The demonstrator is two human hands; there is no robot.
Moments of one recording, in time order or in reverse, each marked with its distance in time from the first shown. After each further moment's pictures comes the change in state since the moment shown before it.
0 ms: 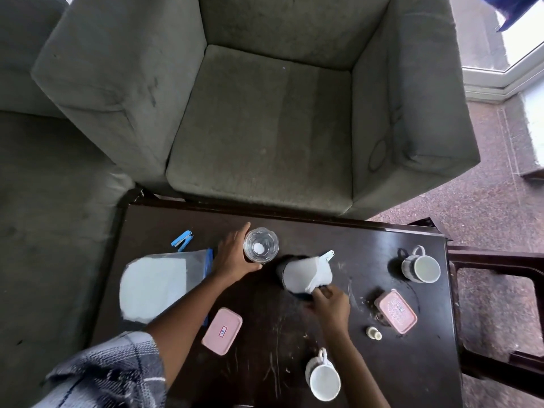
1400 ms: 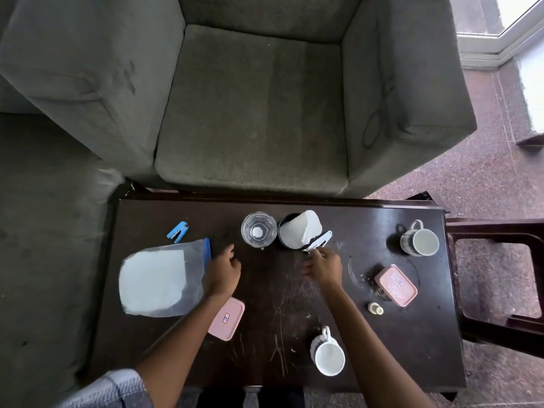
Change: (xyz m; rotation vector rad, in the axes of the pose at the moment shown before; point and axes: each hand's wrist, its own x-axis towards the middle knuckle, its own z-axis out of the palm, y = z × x) left_hand -0.037 -0.027 0.025 -0.109 0.058 -0.263; right_hand 0.053 0.005 0.024 0.086 -0.042 0.109
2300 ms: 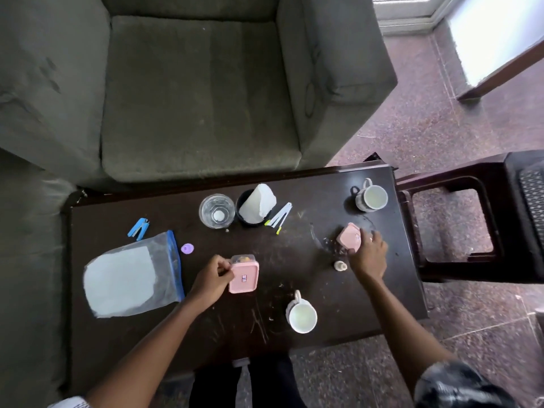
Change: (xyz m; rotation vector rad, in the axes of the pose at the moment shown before) left_hand -0.058 0.008 0.021 -0.115 -0.340 0.058; right_hand 0.006 0.069 -0.155 -0.750 0.378 -0.121
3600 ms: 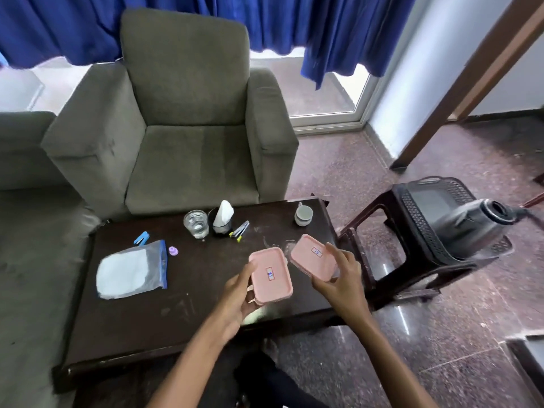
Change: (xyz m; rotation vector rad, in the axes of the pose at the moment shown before) left_hand -0.317 0.112 0.131 -0.858 -0.118 0.107; right_hand -0.243 0.148 -0.173 0.594 0.159 -0.541
